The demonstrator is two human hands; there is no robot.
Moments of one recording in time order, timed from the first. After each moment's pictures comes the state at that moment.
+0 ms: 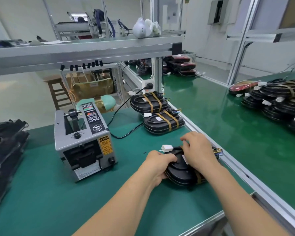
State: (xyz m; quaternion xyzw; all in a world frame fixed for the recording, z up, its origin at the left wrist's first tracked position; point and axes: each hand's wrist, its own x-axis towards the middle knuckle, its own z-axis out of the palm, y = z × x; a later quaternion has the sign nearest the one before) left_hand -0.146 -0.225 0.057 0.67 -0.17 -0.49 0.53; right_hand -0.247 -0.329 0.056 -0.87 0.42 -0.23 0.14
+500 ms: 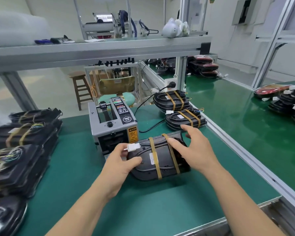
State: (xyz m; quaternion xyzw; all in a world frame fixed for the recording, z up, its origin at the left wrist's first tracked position) left_hand -0.067 -0.076 0.065 0.66 -0.26 -0.29 0.64; right_hand -0.212 -0.260 0.072 -0.83 0.33 -0.29 0.35
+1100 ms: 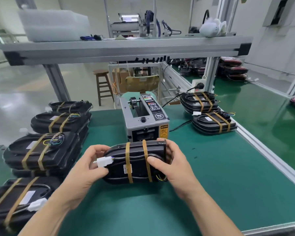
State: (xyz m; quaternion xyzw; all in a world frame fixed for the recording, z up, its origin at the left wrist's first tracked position) left_hand -0.011 0.068 0.078 0.69 -0.30 -0.21 0.62; right_hand -0.144 -0.140 0.050 -0.67 0.15 -0.25 0.69
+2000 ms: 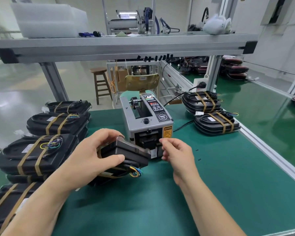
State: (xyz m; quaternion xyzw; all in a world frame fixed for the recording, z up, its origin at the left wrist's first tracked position) left_hand 0.006 0.047 0.128 0.73 -0.46 -0.11 0.50; right_hand -0.100 -0.150 0.061 -0.56 0.31 -0.31 0.70
